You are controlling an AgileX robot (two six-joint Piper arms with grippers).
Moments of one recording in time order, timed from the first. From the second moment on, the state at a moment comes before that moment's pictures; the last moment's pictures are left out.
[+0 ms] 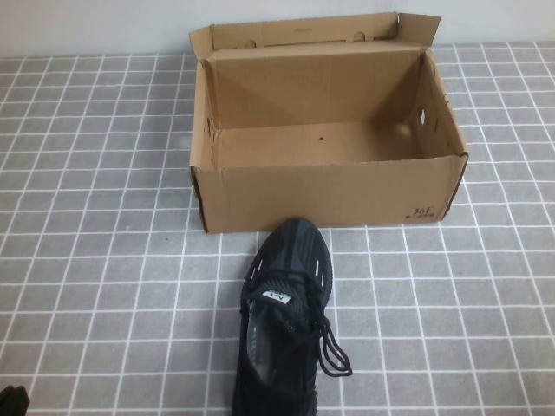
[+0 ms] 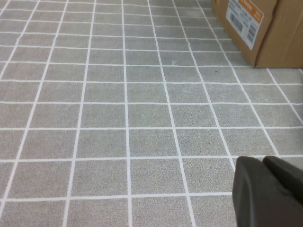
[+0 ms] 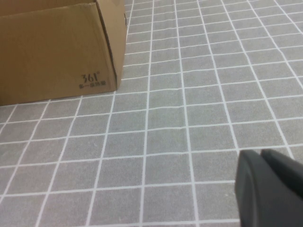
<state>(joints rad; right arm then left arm) 0.04 -0.01 0.02 0.17 0.34 0.07 -0.11 -0.01 0.03 -0.11 0.39 0.09</state>
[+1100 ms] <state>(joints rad) 0.04 -0.01 0.02 0.83 0.03 0.07 -0.11 -0.01 0.03 -0.11 0.39 0.09</state>
